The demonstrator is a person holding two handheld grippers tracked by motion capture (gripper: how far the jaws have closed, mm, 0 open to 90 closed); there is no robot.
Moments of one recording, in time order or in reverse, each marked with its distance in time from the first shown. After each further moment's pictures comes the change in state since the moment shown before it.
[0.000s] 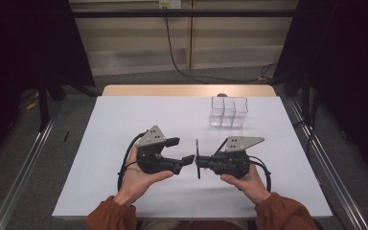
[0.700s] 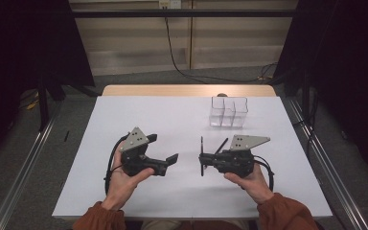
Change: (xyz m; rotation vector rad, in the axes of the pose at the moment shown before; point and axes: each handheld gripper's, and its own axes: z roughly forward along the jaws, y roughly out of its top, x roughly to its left) left arm 0.019 -0.020 -0.026 -0.045 0.143 -0.006; right arm -0.002 0.001 -0.010 -0.023 -0.037 0.001
